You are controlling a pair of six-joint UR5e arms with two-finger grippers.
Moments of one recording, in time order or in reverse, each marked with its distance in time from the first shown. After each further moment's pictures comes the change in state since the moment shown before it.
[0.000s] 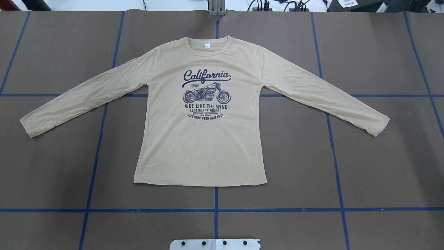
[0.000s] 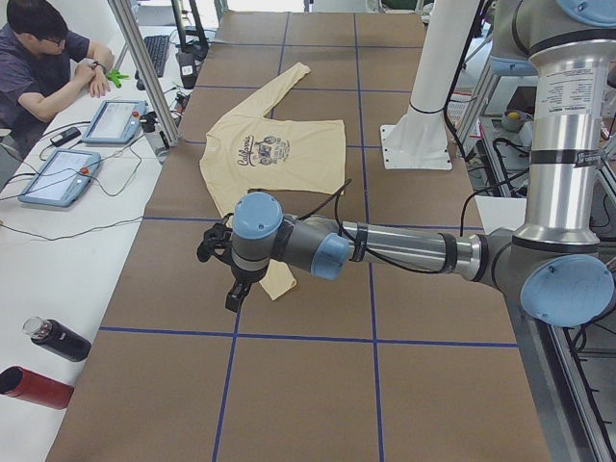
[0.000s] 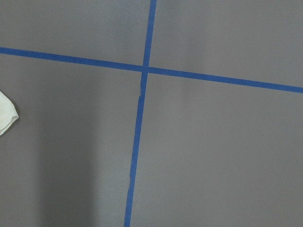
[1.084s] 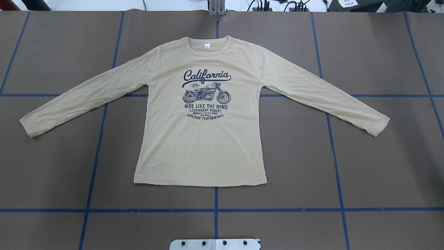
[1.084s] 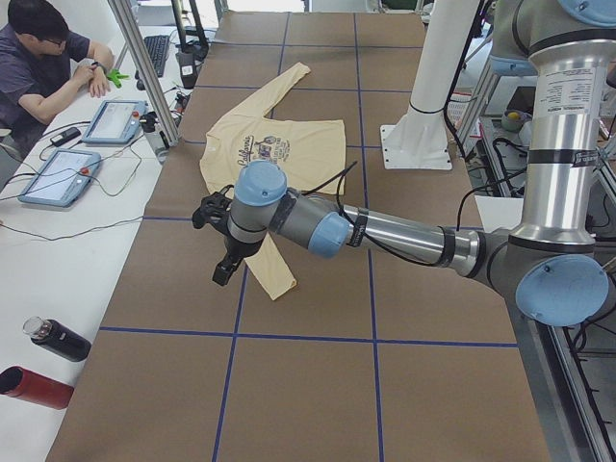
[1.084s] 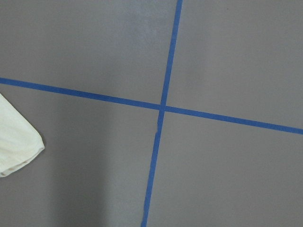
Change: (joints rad) left arm -0.008 -0.041 -0.080 -0.040 0.096 0.010; right arm -0.007 0.096 -0.002 0.016 0.021 0.006
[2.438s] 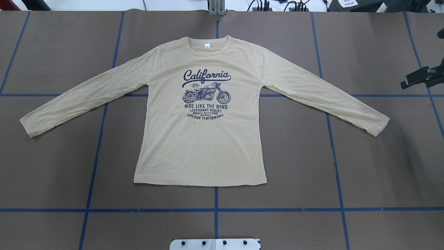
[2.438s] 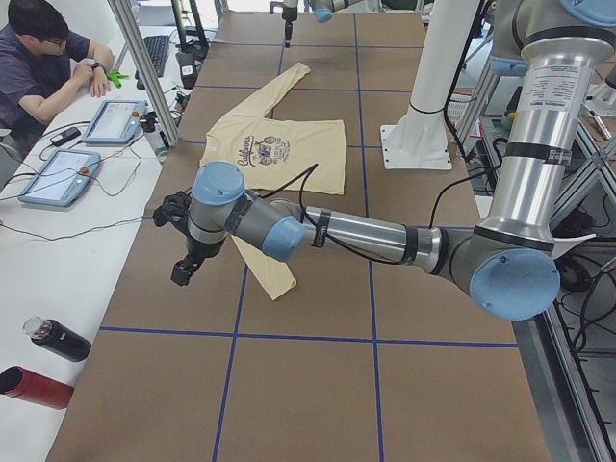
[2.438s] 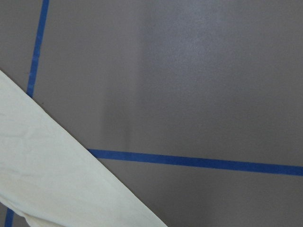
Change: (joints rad) left arm 0.007 -0.147 0.197 -0.078 0.017 0.008; right arm -0.414 0.073 -0.254 0.713 -0.014 0.766
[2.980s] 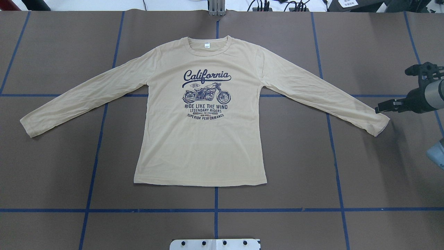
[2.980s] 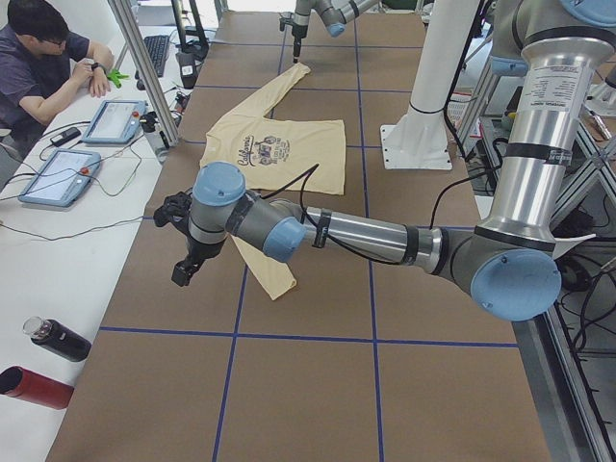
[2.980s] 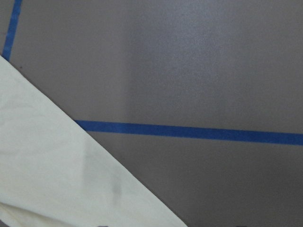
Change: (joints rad) left arm -0.001 0.004 -0.002 -0.001 -0.001 0.001; right arm -0.135 -0.070 -0.037 0.187 -0.125 0.115
